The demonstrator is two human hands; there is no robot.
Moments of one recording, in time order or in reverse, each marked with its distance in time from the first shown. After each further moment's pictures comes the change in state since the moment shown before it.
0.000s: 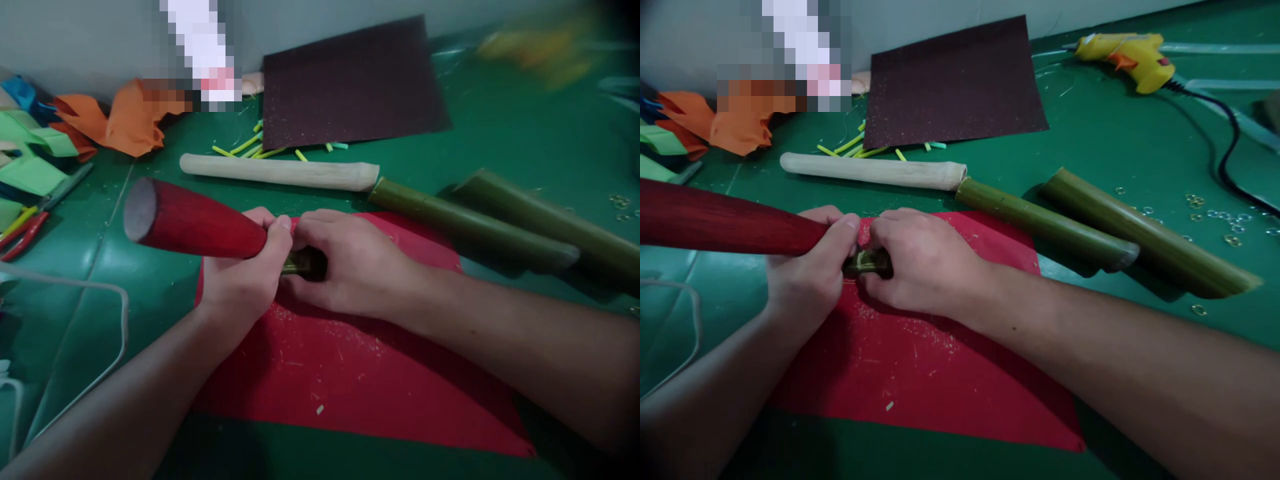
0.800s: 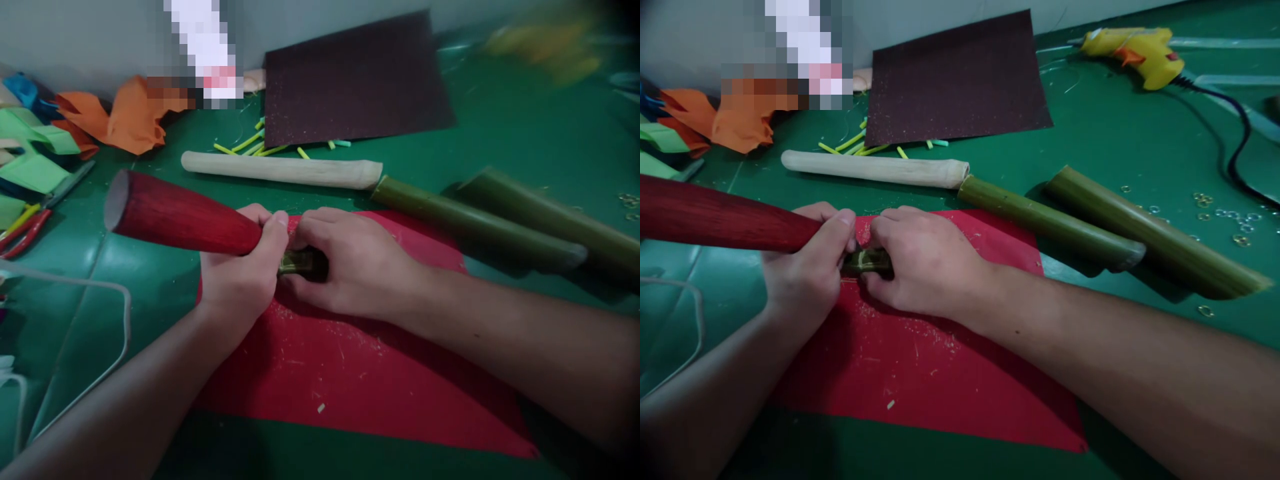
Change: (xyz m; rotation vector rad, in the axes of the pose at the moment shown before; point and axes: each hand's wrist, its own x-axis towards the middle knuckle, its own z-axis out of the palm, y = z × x) left_hand 0.001 0.003 0.002 -0.134 0.068 0.038; right_hand -0.001 0.001 0.002 -0.089 0.029 -0.041
